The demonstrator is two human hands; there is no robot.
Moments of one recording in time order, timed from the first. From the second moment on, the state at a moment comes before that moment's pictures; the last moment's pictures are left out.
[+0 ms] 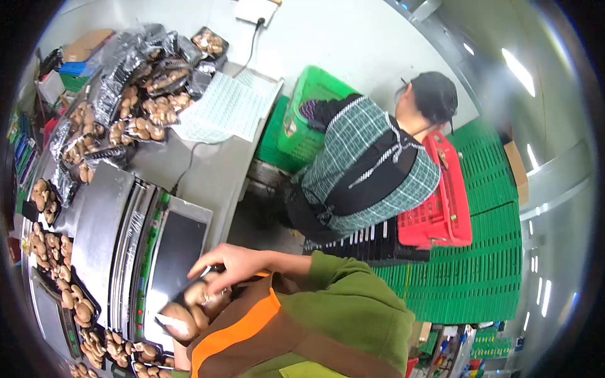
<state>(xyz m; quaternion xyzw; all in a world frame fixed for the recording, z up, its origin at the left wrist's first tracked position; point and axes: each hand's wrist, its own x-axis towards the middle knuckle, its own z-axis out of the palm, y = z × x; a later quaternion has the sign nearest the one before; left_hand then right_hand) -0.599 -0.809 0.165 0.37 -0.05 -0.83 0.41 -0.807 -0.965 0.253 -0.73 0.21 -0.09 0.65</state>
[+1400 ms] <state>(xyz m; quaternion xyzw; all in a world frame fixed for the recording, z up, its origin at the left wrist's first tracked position) -0.404 -0.842 0.188 0.81 -0.37 0.04 0.45 -0.558 -1.112 0.177 -0.85 0.30 -0.20 0.37</state>
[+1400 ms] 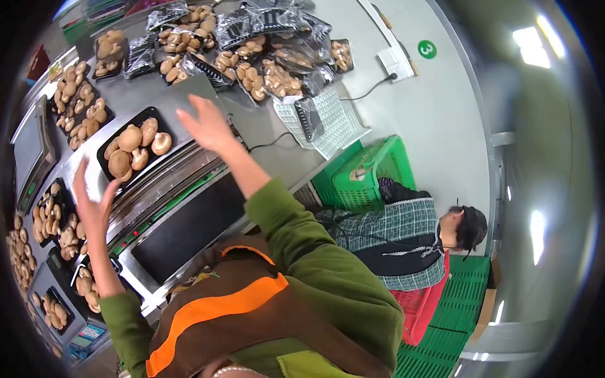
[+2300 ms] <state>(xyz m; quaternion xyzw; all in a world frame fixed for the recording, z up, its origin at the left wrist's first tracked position) -0.314 -0.878 0.161 0.78 -0.26 -0.09 0.56 -0.397 -1.174 0.148 -0.69 0.13 -0.10 0.71</state>
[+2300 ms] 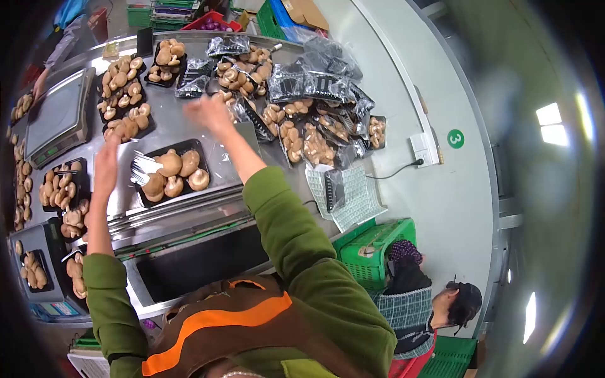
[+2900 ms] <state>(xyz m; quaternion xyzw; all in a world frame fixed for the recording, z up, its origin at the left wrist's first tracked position) -0.352 -0.824 0.125 0.78 -0.19 -0.32 0.50 -0.515 -1.143 0.140 -0.66 0.27 0.08 0.70</state>
